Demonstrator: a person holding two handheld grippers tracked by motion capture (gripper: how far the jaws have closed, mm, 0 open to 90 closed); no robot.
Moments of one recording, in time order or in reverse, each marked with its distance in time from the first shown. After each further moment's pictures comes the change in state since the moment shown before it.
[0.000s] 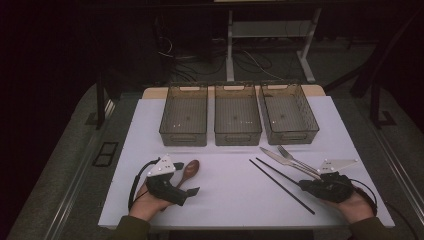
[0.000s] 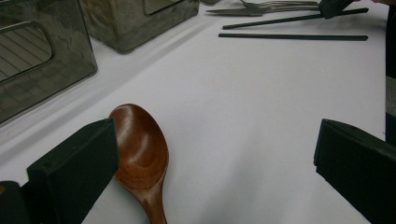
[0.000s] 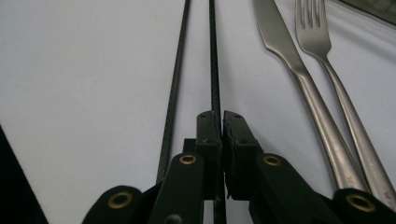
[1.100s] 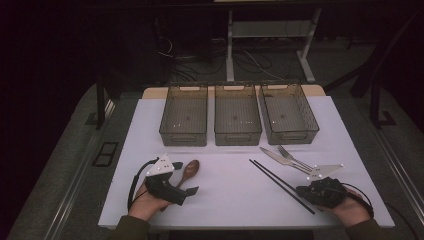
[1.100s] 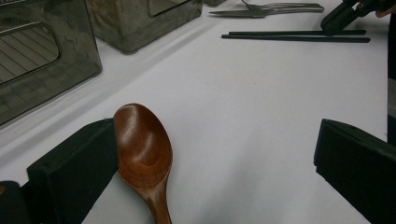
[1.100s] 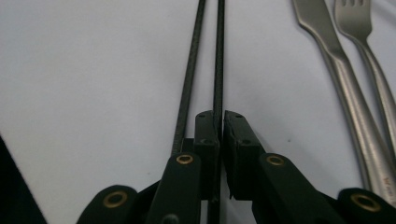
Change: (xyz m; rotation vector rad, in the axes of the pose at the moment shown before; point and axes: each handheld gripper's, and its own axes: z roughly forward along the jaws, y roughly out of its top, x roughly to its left) left arm 0.001 0.000 -0.002 -0.002 0.006 -0.004; right arm 0.016 -0.001 0.013 0.111 -0.038 -0.100
